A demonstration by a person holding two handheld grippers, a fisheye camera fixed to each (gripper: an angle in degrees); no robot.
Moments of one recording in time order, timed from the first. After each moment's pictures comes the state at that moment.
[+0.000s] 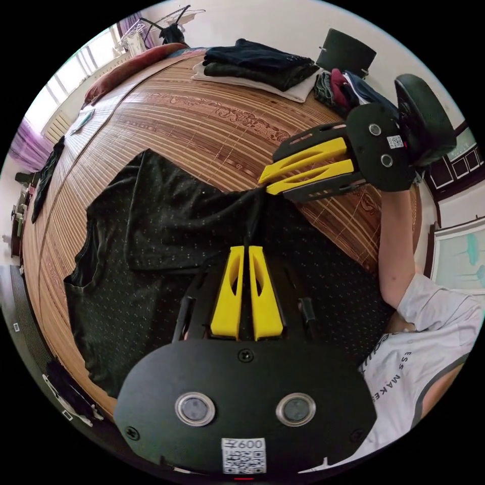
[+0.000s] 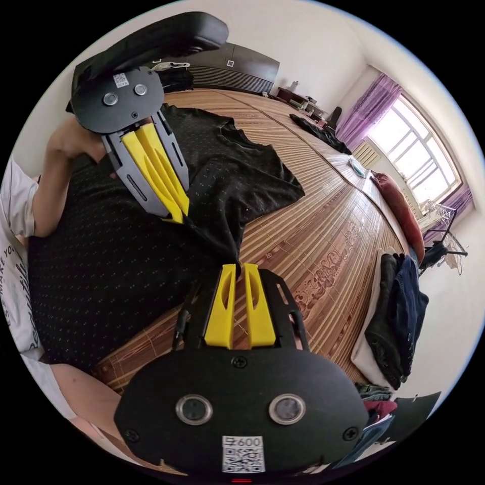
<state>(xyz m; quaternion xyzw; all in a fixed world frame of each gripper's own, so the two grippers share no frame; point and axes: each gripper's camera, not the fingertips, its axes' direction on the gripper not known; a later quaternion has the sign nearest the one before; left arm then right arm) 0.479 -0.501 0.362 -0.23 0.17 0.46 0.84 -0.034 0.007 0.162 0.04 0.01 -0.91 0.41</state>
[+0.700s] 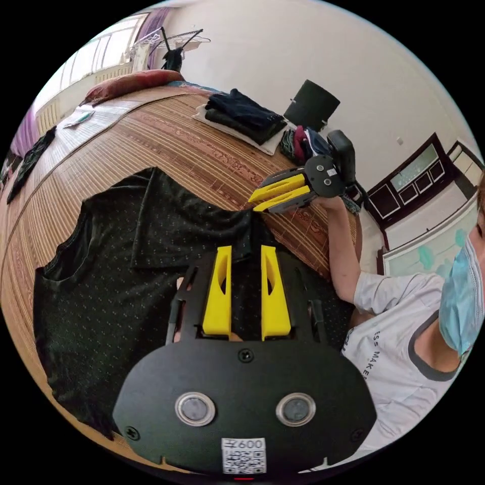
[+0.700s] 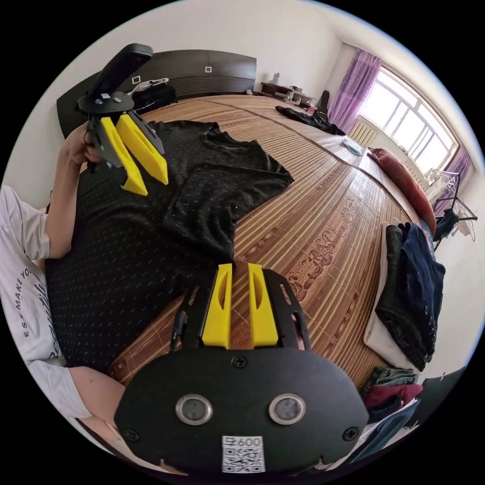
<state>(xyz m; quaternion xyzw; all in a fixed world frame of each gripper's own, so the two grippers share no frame) 0.380 -0.548 0.354 -0.18 0.35 0.34 0.85 -0.048 -0.058 0.152 0.01 -0.02 -0.88 0.48</state>
